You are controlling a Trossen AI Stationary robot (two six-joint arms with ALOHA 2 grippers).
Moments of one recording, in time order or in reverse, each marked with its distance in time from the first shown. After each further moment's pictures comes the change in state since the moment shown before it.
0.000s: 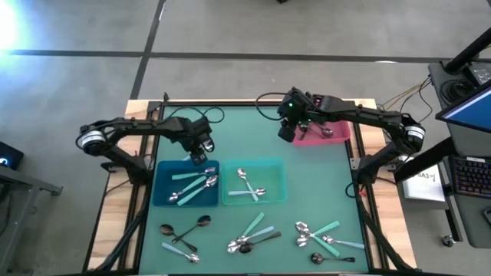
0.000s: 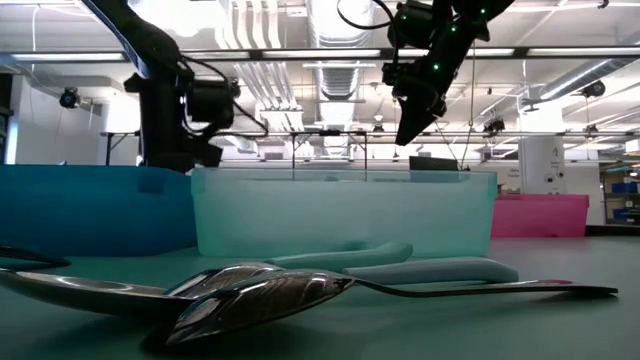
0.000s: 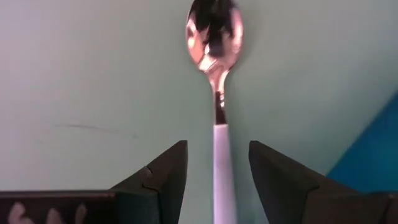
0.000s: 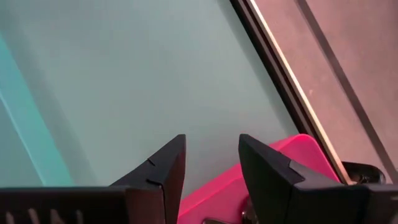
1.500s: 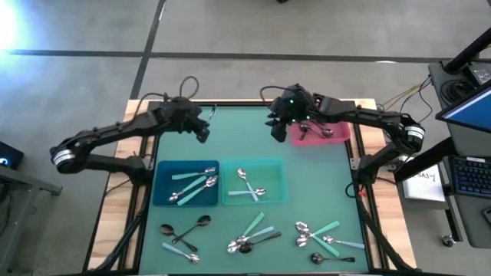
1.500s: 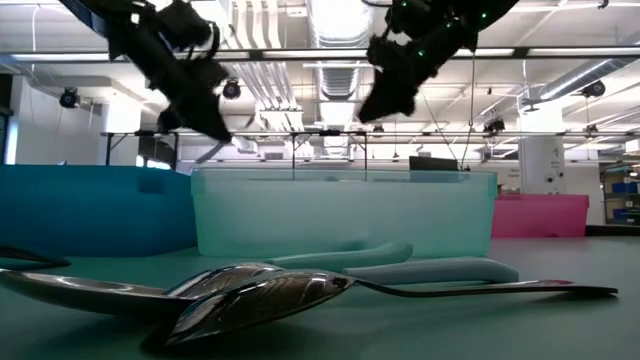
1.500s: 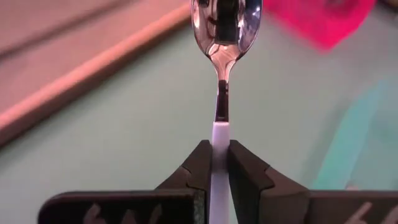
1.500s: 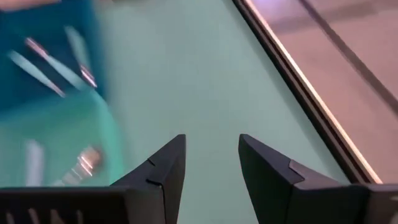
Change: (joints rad) left arm 0.085 -0.378 -0.005 0.350 0.037 -0.154; right arm 0.001 0.000 -0.034 0.338 -0.305 0.036
